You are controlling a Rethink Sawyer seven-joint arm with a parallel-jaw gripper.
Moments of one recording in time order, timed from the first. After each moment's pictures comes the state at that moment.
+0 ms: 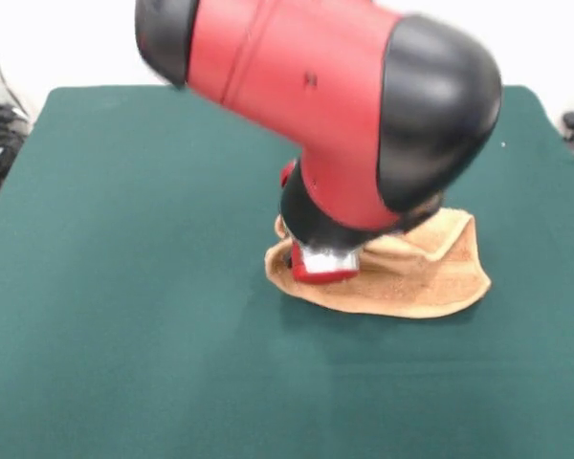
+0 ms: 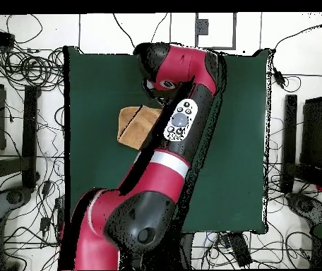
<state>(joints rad) 0.01 0.20 -0.90 0.49 0.60 1.44 2.86</state>
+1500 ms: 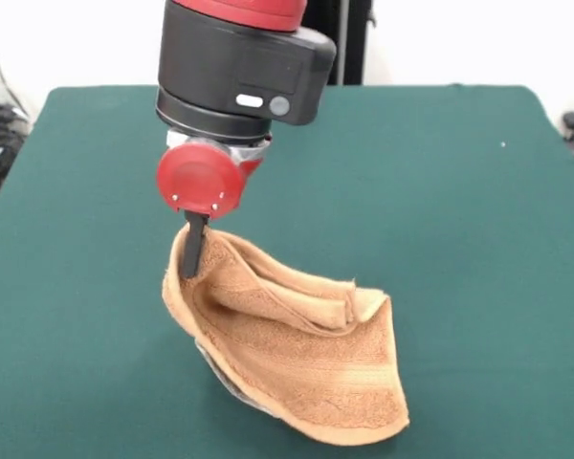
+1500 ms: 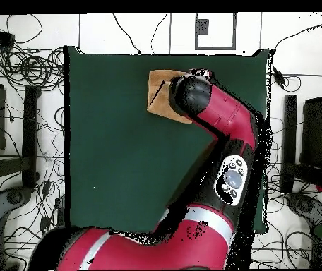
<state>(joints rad) -0.02 -0.29 -0.46 1.18 0.55 0.47 2.86</state>
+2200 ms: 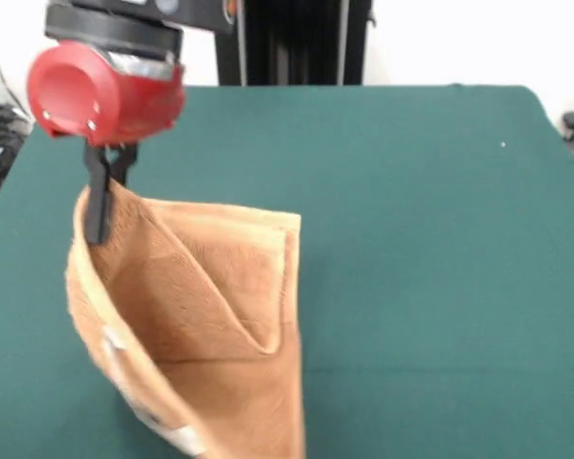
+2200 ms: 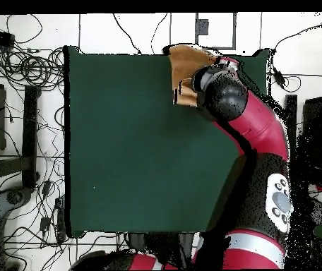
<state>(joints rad) -0.15 -0.46 -0.31 1.26 0.50 0.41 2.86</state>
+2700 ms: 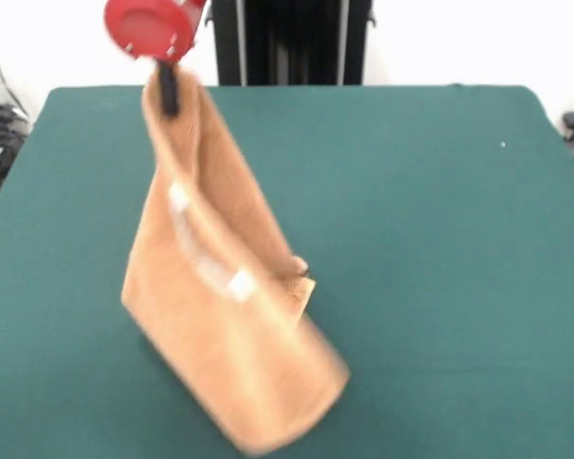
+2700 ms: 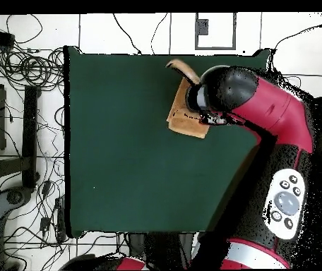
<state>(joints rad) -0.13 -0.46 -0.41 1.09 0.26 1.13 2.86</state>
